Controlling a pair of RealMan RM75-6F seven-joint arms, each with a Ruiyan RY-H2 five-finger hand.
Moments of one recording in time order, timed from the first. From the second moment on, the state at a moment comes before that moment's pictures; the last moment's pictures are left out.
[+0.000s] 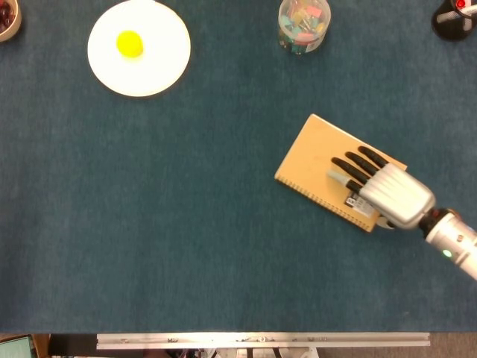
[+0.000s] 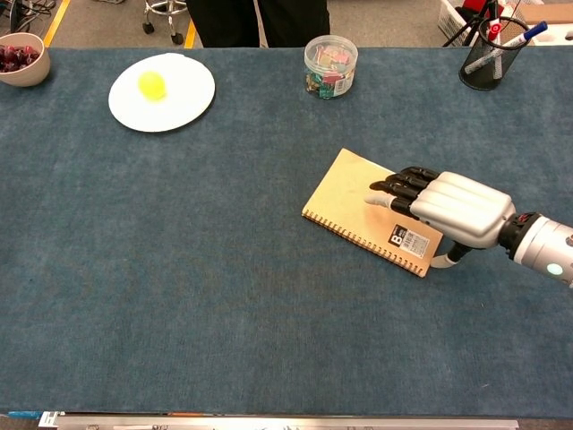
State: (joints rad) left arm -0.03 -1.07 0.01 -1.62 1.61 1.57 -0.03; right arm 0.53 -1.48 -0.11 -1.33 -1.71 1.02 -0.25
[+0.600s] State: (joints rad) left arm -0.03 -1.07 0.01 -1.62 1.61 1.57 -0.02; right arm 0.59 -1.45 -0.09 -1.48 -1.68 0.95 -0.22
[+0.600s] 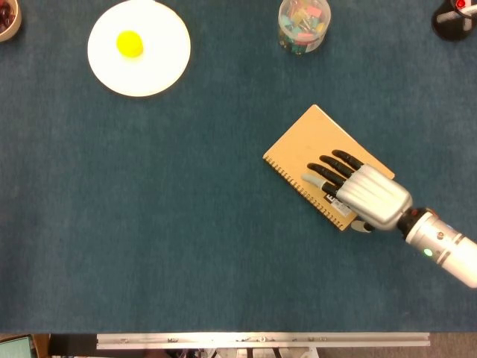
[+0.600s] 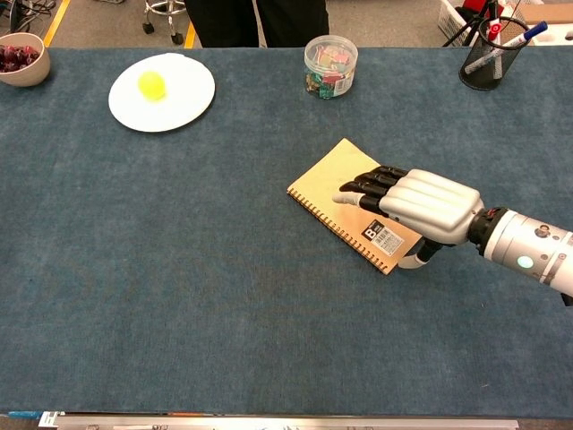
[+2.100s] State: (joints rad) left arm -0.01 -1.05 0.01 -1.65 1.61 1.59 -0.01; right arm 0.86 -1.61 0.04 -1.35 -1.46 0.66 -0.15
